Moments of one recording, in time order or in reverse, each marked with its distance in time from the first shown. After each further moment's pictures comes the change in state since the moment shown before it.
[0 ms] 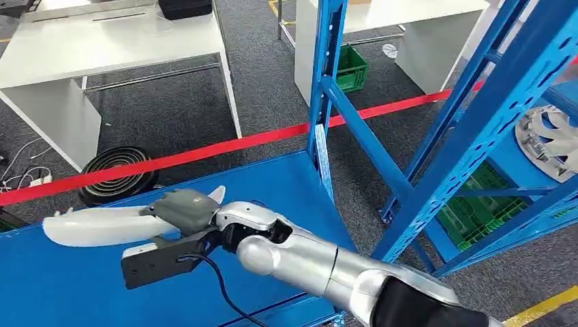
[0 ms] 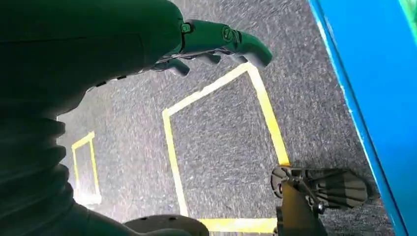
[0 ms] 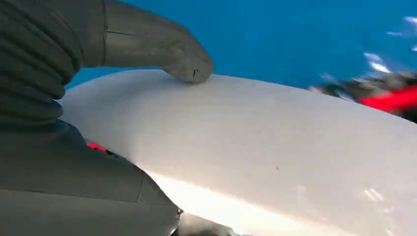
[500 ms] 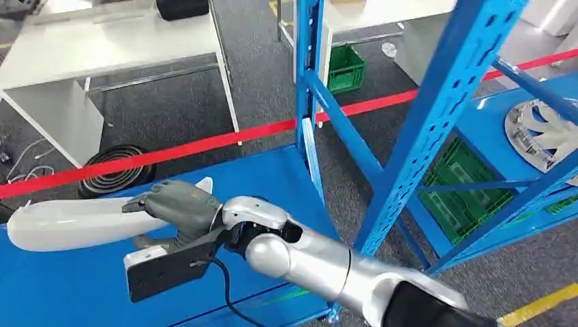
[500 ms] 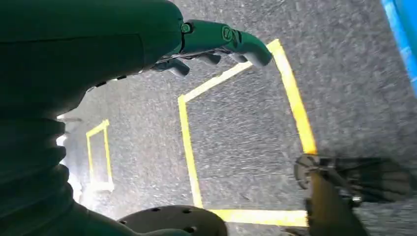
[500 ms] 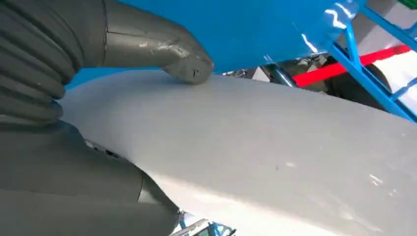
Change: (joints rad) left arm 0.030 -0.028 0.029 0.001 -0.042 -0.006 0.028; right arm 0.036 -0.036 -0.032 -0.145 -0.030 -0.019 -0.073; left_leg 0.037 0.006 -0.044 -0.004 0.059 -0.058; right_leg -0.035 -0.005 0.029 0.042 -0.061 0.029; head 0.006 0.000
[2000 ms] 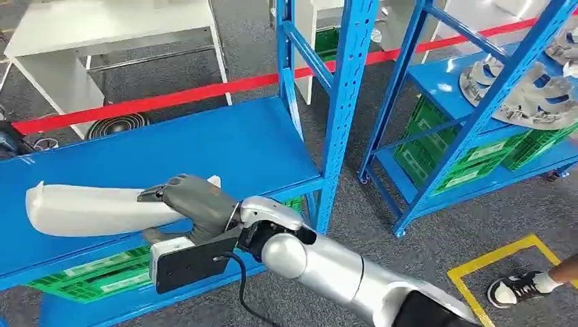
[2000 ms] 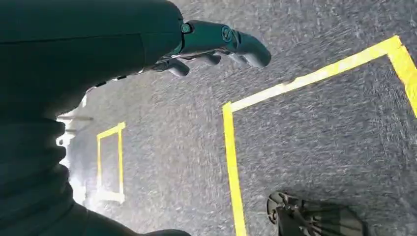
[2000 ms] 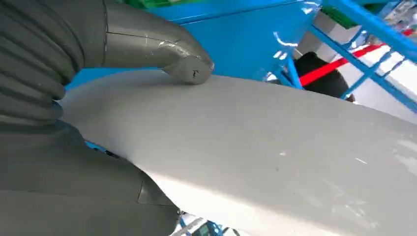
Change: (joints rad) left arm 0.032 0.068 0.030 -0.010 -0.007 0.043 -0.016; right arm 0.068 -0.035 -0.079 -0.094 -0.030 -0.016 -0.052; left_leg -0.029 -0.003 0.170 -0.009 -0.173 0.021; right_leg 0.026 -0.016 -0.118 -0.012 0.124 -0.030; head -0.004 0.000
